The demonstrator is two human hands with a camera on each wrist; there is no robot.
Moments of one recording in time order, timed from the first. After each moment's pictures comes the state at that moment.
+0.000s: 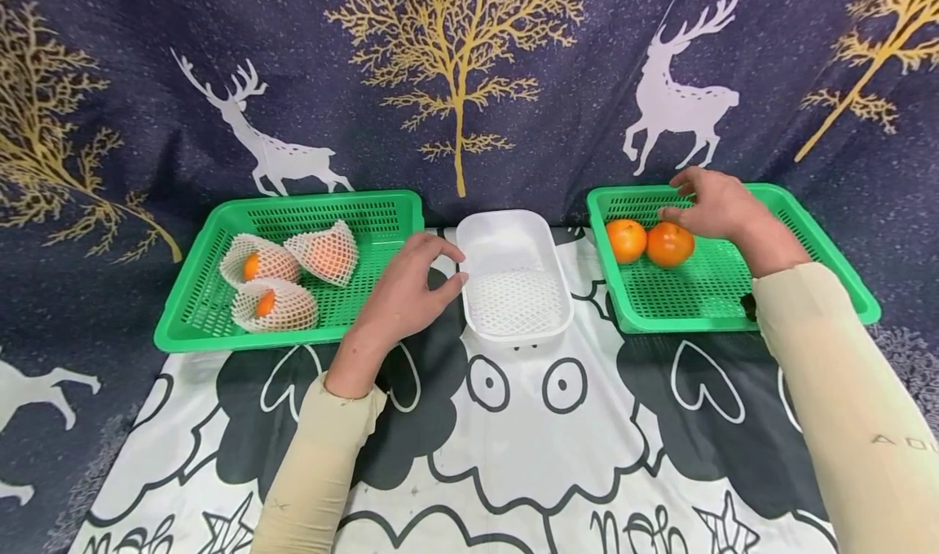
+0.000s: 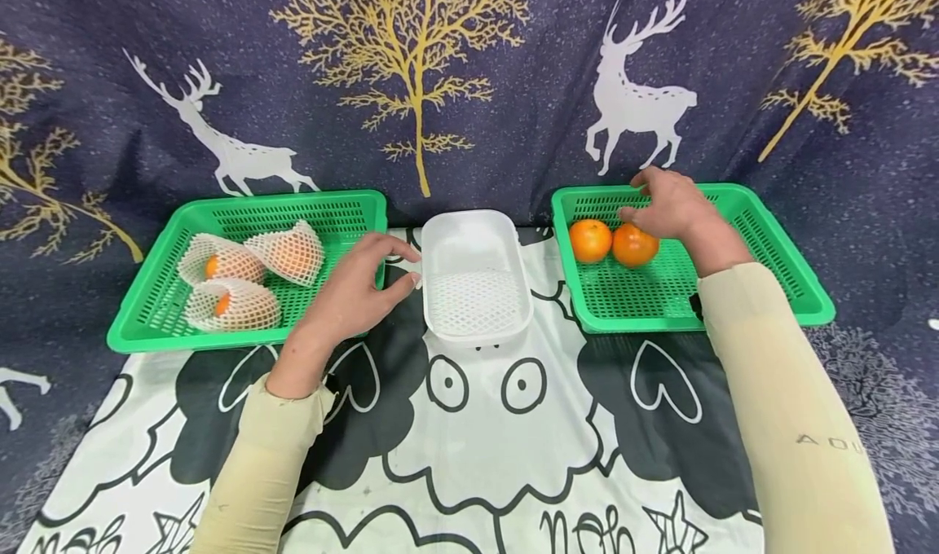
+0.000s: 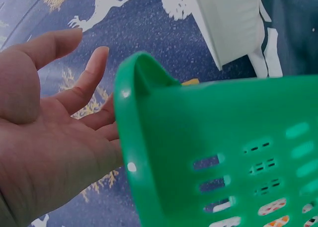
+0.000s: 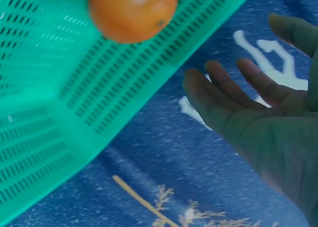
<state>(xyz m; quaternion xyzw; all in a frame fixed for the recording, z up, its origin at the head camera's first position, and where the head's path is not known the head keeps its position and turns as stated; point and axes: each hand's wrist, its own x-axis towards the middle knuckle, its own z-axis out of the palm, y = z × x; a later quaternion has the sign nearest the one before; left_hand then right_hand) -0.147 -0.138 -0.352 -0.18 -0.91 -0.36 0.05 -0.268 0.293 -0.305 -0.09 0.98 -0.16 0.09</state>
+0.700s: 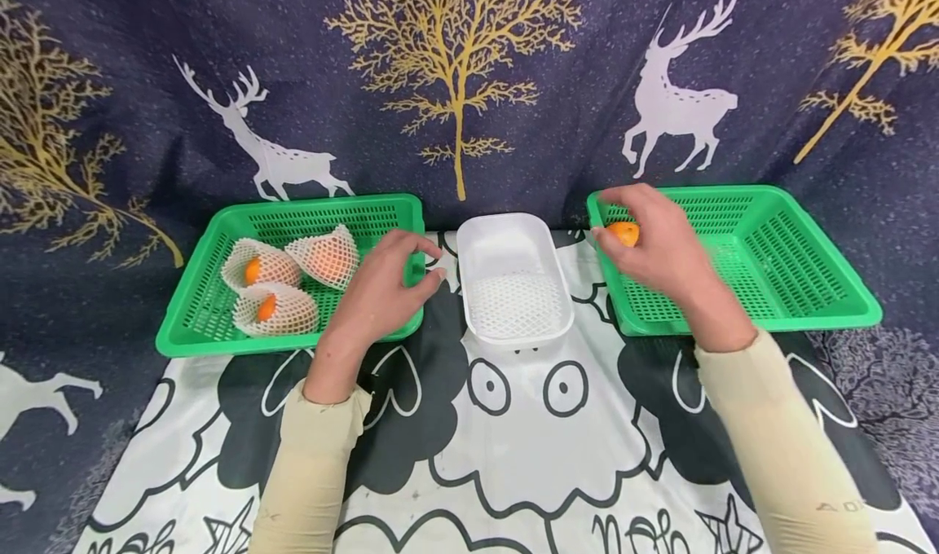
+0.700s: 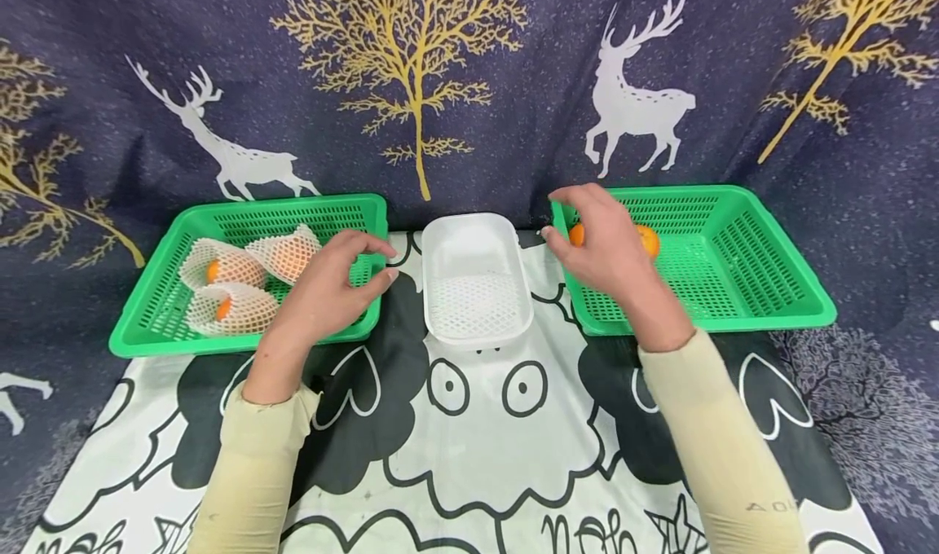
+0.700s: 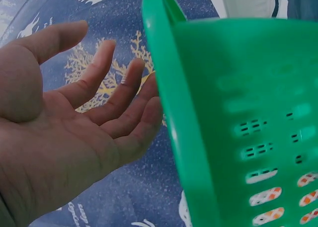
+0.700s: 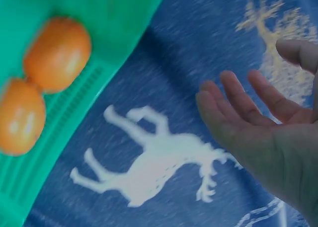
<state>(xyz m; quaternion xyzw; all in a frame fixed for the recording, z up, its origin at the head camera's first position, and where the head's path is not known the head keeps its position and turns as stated) -0.142 -0.160 -0.336 -0.15 -0.92 -0.35 0.06 -0.196 0.198 -0.310 -0.23 0.92 -0.26 -0.15</state>
